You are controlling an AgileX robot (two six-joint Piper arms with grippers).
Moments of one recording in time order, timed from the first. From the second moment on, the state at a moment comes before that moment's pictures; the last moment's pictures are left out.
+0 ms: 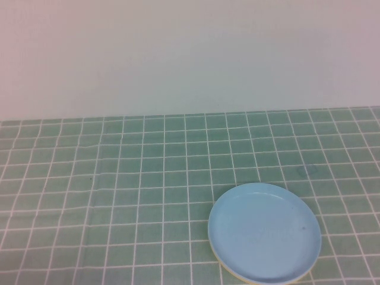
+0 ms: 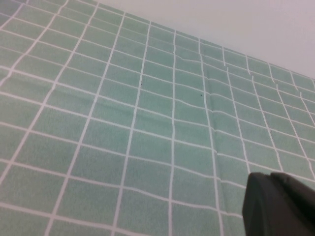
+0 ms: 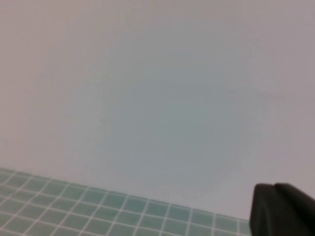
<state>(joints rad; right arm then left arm) 0.07 0.47 -0.48 1.01 0.26 -1.07 -0.03 -0.01 0.00 -0.08 0.38 -0.15</state>
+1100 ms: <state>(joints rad) 0.05 0.30 -0.16 -0.13 0.21 0.17 -0.03 -0.01 0.00 -0.08 0.38 -0.15</state>
